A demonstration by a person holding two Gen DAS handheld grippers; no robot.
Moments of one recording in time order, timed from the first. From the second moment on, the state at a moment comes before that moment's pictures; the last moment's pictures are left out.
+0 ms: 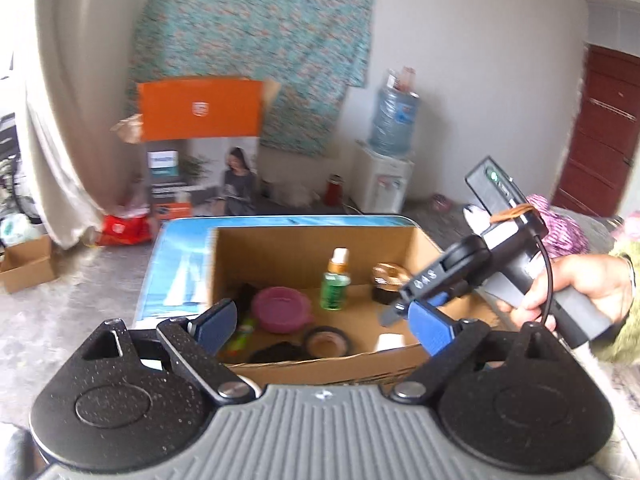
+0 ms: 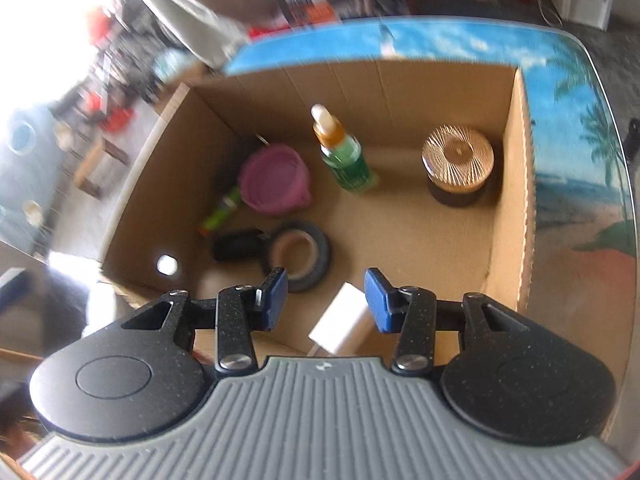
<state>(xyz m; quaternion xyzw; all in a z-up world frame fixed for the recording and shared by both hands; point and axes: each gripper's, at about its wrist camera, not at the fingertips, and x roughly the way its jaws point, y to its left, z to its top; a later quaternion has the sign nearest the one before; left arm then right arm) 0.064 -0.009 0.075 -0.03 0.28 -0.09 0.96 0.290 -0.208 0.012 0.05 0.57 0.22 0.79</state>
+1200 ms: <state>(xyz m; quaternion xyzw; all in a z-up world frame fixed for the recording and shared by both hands) 0.055 0.073 0.040 -0.10 0.28 -0.02 0.95 0.361 -0.197 -0.009 0.01 0.57 0.19 0.80</state>
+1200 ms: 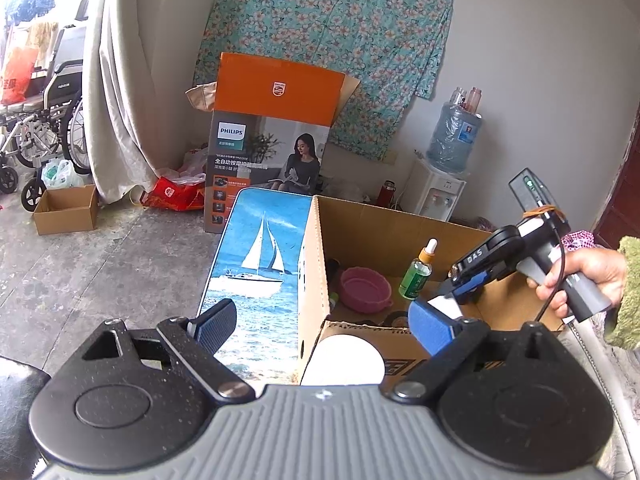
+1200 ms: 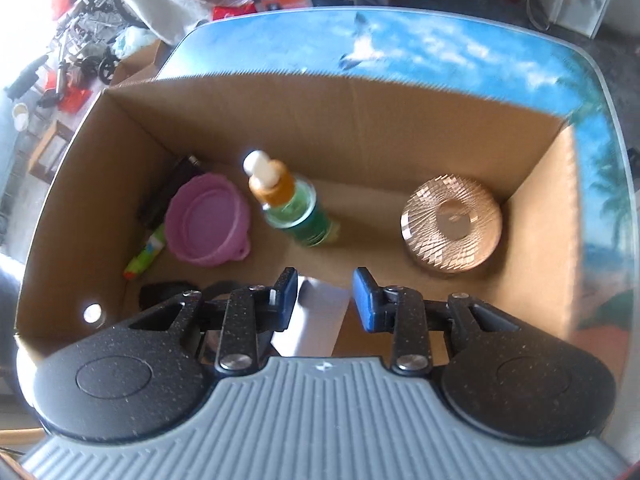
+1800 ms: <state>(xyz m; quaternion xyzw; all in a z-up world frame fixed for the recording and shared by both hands) 0.047 0.057 0.026 -0.08 0.32 -0.08 0.94 0.225 -0.193 0.079 0.04 0.40 0.29 0.87</state>
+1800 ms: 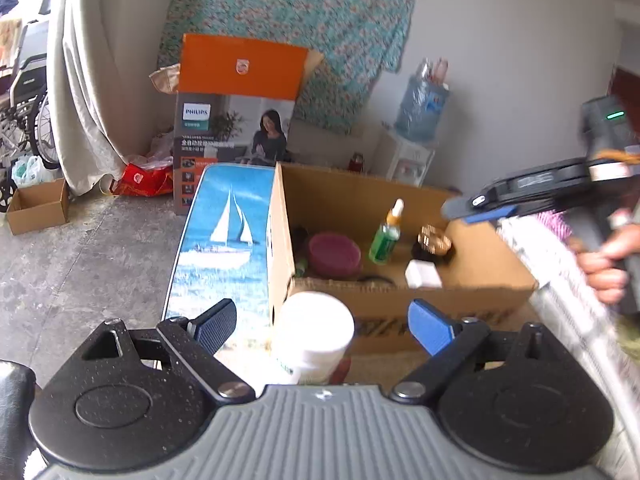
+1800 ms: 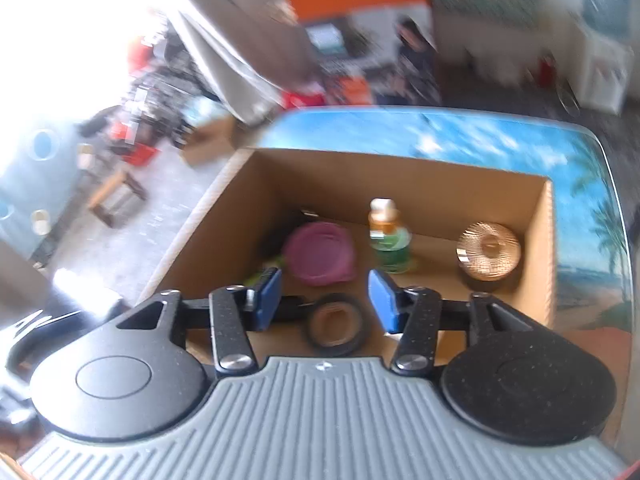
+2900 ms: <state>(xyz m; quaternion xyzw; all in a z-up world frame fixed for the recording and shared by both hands) 0.064 0.017 -0.027 0.01 0.33 -0.02 0.94 0.157 -0.110 -0.021 0.26 0.41 0.37 0.79</state>
